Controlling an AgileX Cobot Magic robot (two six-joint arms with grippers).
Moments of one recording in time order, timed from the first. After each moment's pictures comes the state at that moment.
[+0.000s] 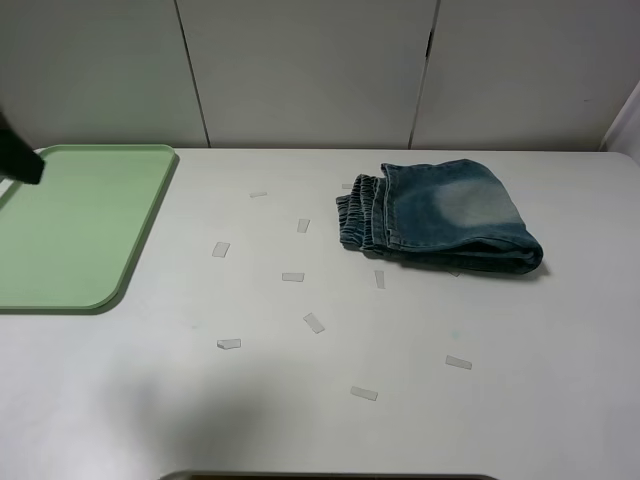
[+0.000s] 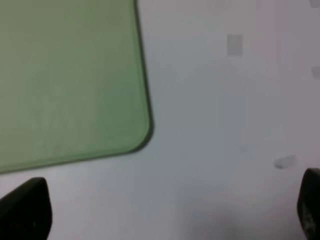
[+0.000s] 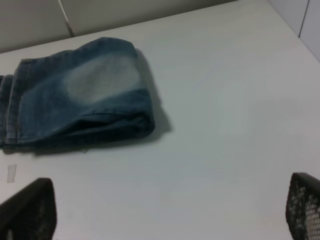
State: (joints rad) left arm -0.11 0.88 -0.86 -0.01 0.92 0.03; right arm -0.13 0.00 -0.50 0.00 1.03 0.10
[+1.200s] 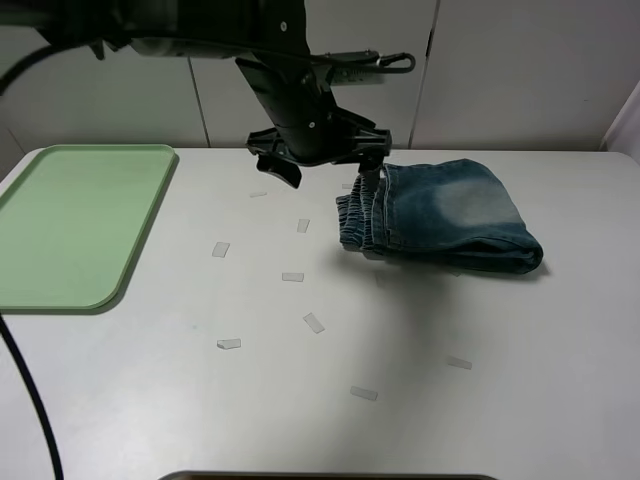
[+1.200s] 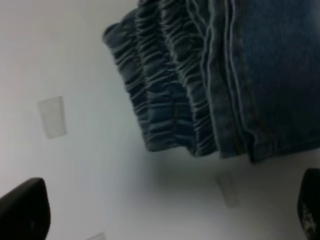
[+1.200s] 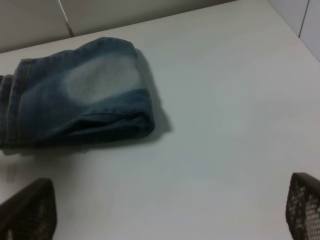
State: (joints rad) left arm -0.70 2.08 -1.66 -0.02 0.63 -0.34; right arm -0.13 0.00 -0.50 0.00 1.03 0.10
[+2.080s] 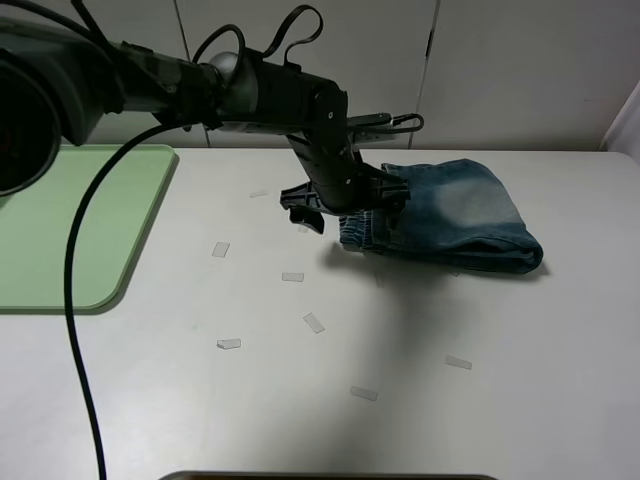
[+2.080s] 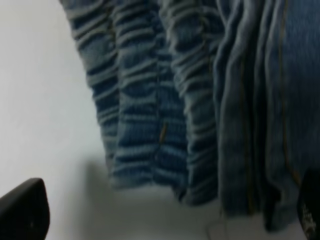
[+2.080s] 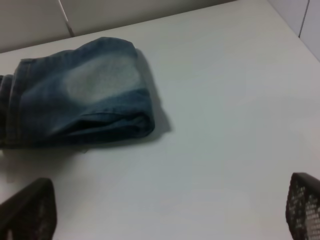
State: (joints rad) left arm -0.75 2.31 -1.75 -0.02 0.54 -0.55; right arm -0.13 0.00 -0.50 0.01 1.03 0.10
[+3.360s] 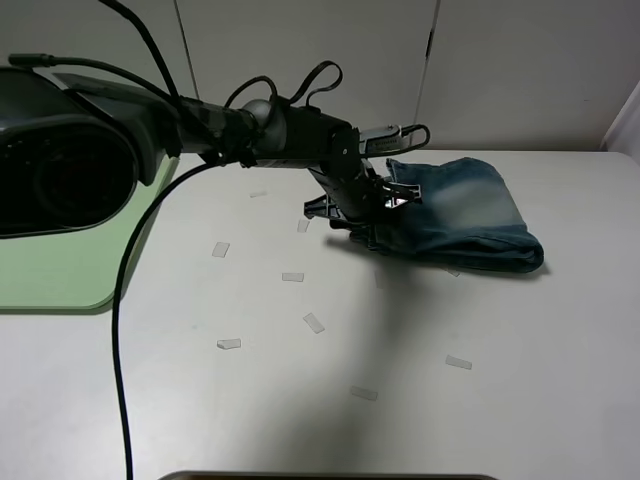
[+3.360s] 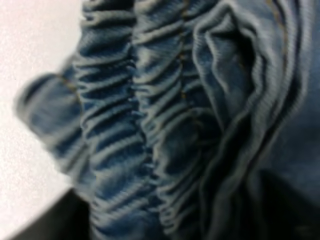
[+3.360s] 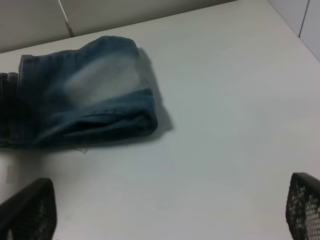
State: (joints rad) left arm -0.75 2.47 -1.86 -0.03 0.35 -0.57; right arm -0.13 0.00 -0.50 0.00 1.03 0.10
